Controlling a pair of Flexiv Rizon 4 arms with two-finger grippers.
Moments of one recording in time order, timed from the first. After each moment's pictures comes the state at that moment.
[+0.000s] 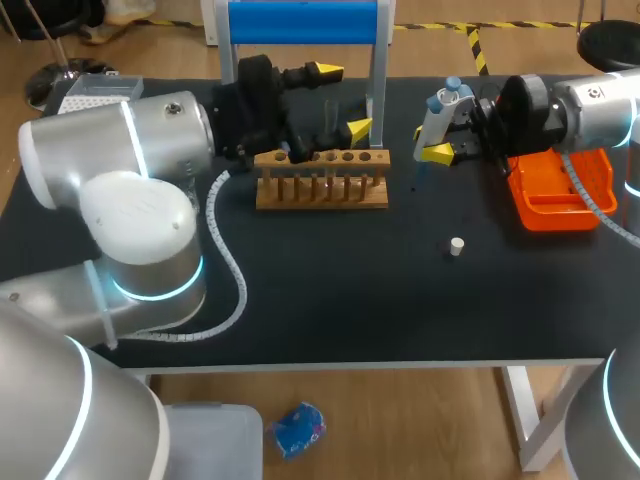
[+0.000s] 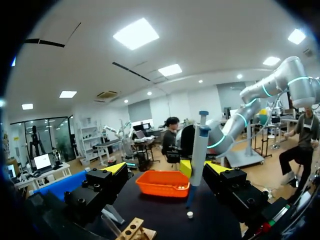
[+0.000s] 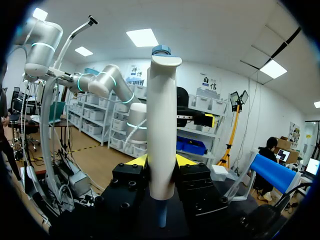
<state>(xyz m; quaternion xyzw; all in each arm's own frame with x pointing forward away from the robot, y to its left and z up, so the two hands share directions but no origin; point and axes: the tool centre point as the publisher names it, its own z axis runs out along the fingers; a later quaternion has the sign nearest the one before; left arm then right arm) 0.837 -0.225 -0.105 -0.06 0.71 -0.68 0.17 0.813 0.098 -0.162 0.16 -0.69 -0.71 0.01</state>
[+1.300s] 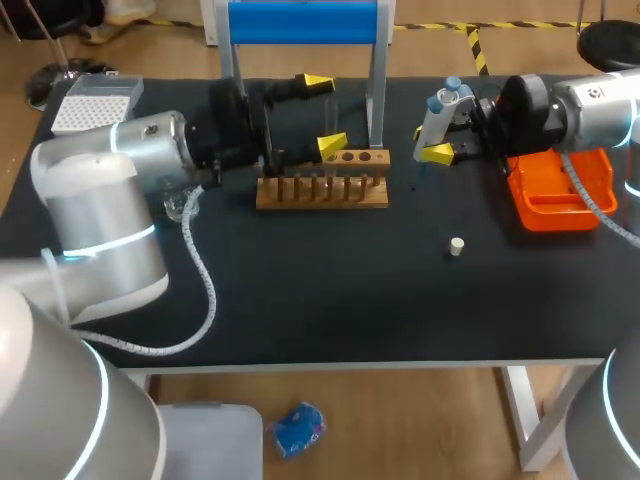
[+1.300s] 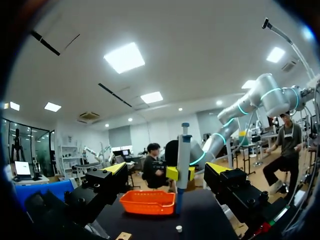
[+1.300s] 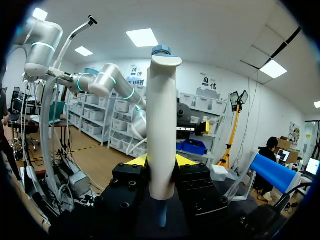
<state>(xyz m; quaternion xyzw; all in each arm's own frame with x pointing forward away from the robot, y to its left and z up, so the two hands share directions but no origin) 0.829 -0.204 -0.116 0.01 0.63 -0.77 0.11 0.813 0.098 -0.162 0.16 -0.69 -0.71 0.01</state>
